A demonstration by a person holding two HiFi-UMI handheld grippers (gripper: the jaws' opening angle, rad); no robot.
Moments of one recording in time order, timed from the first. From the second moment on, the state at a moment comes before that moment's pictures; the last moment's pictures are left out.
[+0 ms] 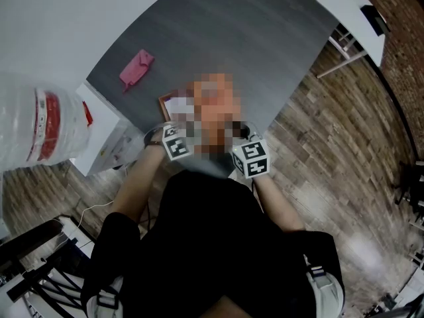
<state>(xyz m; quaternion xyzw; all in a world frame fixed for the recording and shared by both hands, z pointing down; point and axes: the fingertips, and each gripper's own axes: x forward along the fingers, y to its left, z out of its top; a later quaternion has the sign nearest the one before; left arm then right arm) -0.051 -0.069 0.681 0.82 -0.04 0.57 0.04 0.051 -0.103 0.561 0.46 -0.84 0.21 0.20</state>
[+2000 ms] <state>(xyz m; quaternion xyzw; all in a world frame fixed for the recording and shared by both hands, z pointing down) 0.072 -0.101 0.598 0.85 0.10 0.52 0.02 0.104 -0.083 0.560 0.54 -0.79 0.23 0.17</state>
